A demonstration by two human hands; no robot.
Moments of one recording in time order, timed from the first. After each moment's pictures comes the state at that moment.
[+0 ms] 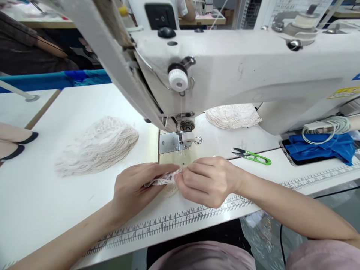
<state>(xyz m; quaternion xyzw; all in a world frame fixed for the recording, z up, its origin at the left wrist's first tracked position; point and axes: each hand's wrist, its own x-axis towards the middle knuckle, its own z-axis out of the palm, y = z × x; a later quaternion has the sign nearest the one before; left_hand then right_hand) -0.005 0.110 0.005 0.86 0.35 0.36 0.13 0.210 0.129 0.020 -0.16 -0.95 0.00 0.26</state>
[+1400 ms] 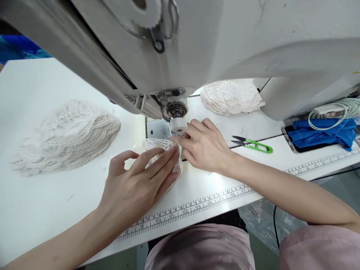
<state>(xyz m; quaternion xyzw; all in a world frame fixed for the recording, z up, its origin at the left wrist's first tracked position) 0.008 0.101 0.001 0.90 0.37 0.15 -0.16 0.205 0.151 -0.016 -0.38 -0.90 -0.06 0.21</state>
